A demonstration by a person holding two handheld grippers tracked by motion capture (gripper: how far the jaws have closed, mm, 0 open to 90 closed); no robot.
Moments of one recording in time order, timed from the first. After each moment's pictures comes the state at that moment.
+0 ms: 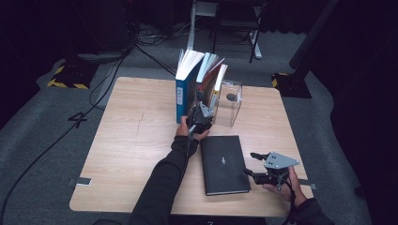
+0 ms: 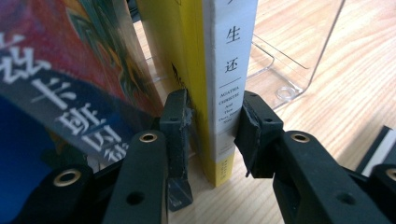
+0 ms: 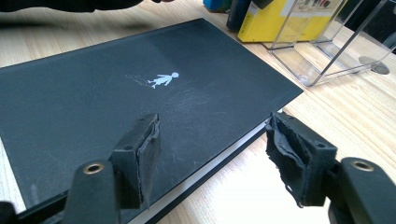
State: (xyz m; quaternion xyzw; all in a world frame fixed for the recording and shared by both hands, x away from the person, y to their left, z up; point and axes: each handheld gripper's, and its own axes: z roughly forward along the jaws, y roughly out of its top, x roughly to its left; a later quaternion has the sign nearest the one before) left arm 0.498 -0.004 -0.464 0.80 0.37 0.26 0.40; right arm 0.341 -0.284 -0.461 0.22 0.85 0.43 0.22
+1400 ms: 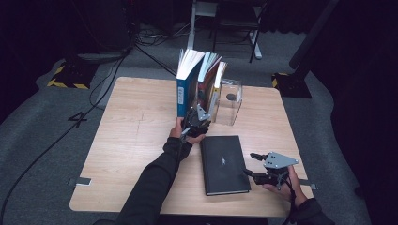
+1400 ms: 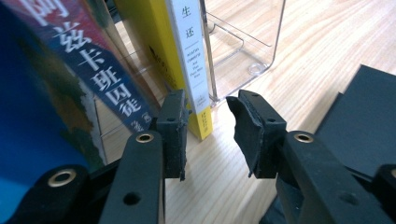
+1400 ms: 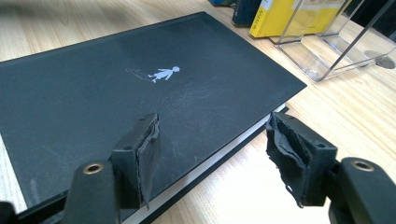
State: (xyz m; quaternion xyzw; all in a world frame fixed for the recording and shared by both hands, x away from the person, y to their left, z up) left arm 0.470 0.019 -0.448 0.83 0.32 0.24 0.39; right arm 0.342 -0.284 -0.463 0.22 0.85 0.42 0.21
